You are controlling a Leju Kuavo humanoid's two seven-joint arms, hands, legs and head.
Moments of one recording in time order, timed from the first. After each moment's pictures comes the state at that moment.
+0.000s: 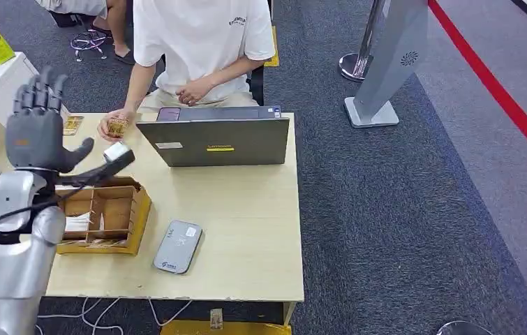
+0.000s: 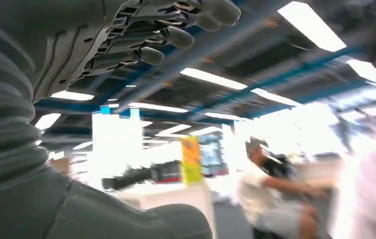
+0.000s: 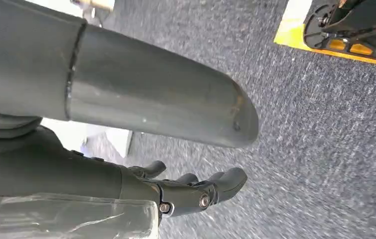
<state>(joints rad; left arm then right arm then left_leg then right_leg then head) -0.35 0.27 -0.14 -1.48 -1.32 0.15 -0.04 -0.08 0.21 -0.88 -0.19 1.38 -0.16 0.07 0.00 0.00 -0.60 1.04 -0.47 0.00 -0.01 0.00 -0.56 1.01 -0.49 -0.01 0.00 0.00</state>
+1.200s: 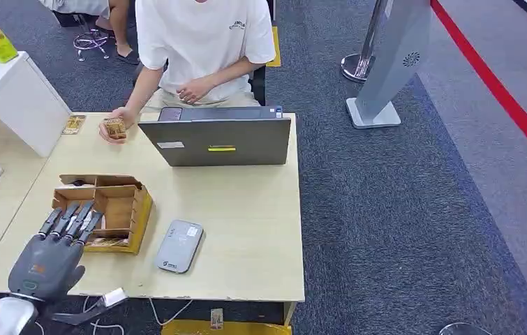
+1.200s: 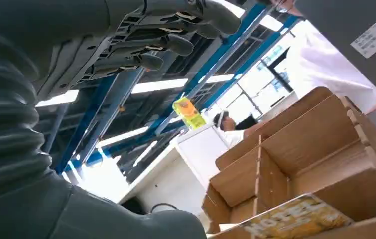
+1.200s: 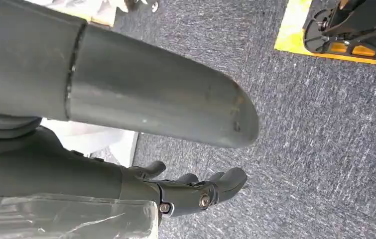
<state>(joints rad) 0.23 0.53 -0.12 -1.81 -1.47 0.10 0.12 -0.07 0.22 -0.94 -0.19 1.39 -0.16 0.07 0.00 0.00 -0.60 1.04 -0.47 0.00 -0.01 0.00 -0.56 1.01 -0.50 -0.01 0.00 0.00</state>
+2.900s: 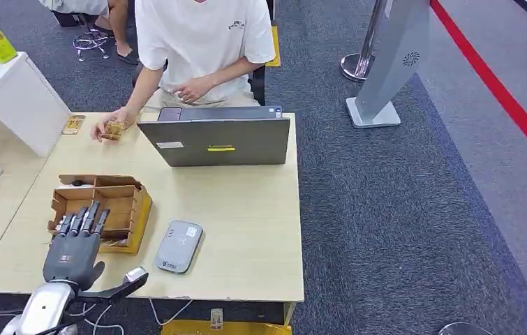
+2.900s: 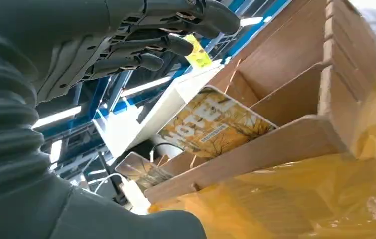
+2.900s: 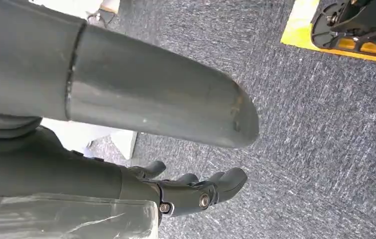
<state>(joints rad) 0.09 0.29 -0.07 -1.47 -1.54 0.18 0.14 -0.07 0.21 -0.92 -0.19 1.43 -0.14 0.07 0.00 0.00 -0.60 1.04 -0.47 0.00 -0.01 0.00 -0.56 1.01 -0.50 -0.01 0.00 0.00</state>
